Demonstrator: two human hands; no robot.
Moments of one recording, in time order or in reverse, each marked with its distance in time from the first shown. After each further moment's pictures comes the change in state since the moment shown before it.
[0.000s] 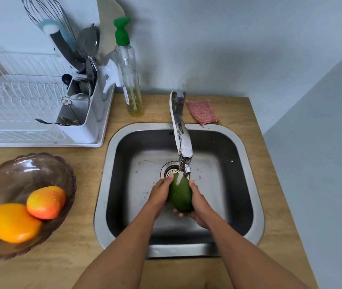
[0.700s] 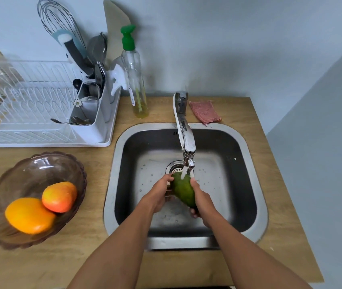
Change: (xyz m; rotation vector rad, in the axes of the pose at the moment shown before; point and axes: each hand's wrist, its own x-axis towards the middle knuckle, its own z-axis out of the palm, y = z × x) left_hand -0.019 0.020 -0.013 -0.055 -0.133 -0.078; right_hand -0.019 0.008 0.006 -0.191 0.152 -0.123
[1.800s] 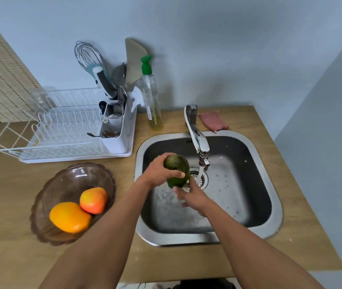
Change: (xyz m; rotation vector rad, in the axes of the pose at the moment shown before) left_hand -0.055 0.083 -0.060 0.676 0.024 0.467; right_hand -0.037 -0.040 0.066 -0.049 -0.232 -0.269
